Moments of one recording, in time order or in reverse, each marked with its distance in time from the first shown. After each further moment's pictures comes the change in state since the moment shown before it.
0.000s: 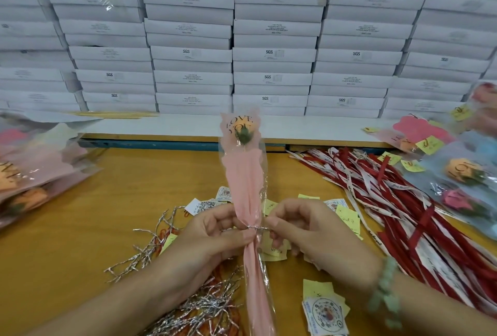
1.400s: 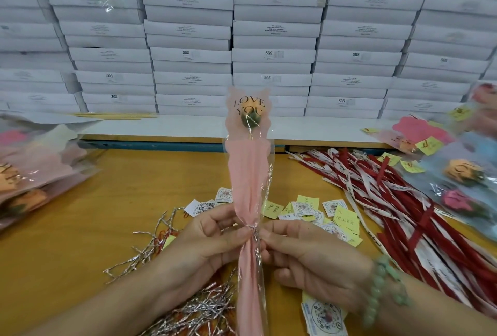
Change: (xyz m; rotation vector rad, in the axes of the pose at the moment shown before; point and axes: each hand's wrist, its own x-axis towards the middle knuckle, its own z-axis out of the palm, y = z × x) left_hand 0.001 0.001 0.000 -0.147 -0.059 -0.002; right_hand -0.002 0.001 0.018 0.758 -0.193 0.435
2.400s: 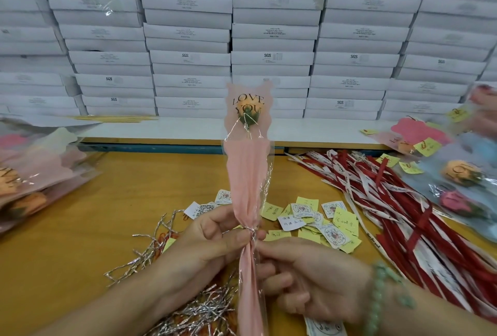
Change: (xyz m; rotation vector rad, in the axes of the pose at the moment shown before) left_hand -0.001 0.000 0.001 -0.022 -0.029 0.029; right_hand -0.011 -0.004 0.012 0.058 -0.119 0.248
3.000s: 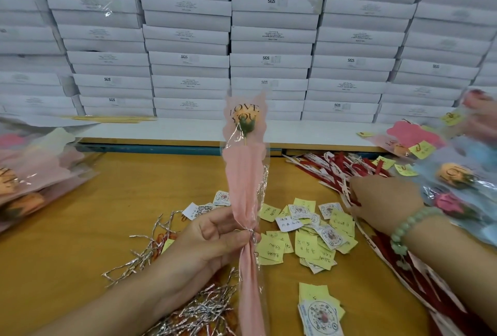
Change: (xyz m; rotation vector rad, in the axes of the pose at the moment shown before) left_hand -0.001 0.001 -0.001 0.072 0.022 -0.021; right_hand -0.031 -0.070 -0.092 -2.078 1.208 0.052
